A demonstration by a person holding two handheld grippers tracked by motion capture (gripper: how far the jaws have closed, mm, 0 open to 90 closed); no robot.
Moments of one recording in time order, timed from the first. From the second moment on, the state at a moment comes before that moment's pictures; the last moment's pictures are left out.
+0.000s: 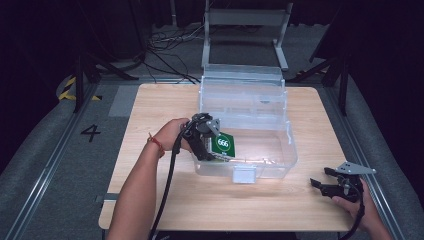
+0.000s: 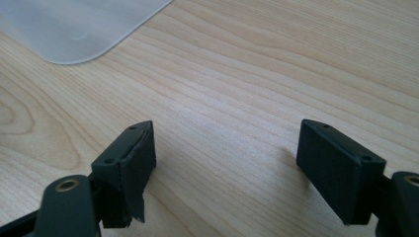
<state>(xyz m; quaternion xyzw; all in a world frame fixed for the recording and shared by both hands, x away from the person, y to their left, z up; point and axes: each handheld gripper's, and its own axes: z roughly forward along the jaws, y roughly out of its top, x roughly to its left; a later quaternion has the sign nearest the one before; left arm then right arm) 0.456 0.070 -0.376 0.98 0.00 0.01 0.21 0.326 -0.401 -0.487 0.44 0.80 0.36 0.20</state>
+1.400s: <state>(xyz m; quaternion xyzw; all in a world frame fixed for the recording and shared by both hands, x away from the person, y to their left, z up) 0.443 0.077 -0.371 0.97 0.07 0.08 0.22 0.326 -0.401 -0.487 0.44 0.80 0.36 0.20</state>
